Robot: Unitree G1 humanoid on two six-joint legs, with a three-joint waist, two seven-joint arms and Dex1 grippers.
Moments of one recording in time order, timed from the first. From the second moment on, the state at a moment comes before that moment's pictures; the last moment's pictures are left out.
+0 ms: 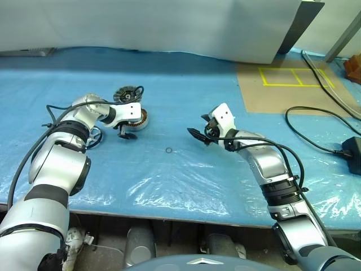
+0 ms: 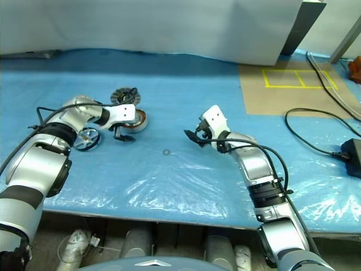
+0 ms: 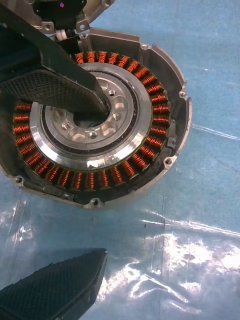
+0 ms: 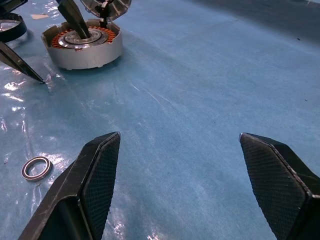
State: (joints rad) left arm -1.14 0.55 -0.38 1.25 0.37 -0.33 -1.12; right arm -0.50 -0.34 0.15 0.06 0.14 0.46 0.61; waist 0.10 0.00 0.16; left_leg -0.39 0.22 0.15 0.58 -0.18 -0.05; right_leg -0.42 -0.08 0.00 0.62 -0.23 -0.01
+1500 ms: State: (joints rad) left arm -0.67 0.60 -0.33 0.35 0.17 -0.27 -1.41; right arm -0.46 -0.32 0.15 0.02 0.14 0.47 0.56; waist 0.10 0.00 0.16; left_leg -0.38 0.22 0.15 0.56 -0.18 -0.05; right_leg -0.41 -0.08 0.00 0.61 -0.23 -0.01
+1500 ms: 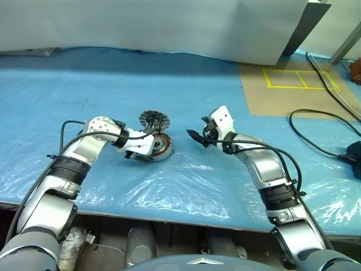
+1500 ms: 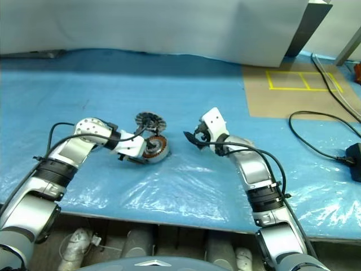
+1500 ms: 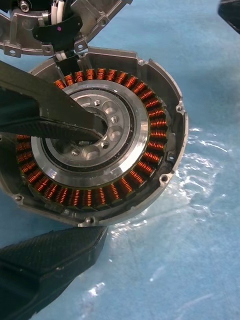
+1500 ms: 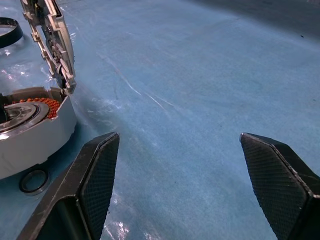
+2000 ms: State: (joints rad) left arm -0.62 0.69 -0.34 0.22 0.13 -0.22 -1.44; right arm -0.43 -0.32 0.15 -0.02 0.14 0.51 0.56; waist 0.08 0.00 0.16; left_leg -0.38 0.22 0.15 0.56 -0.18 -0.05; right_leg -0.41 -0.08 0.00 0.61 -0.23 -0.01
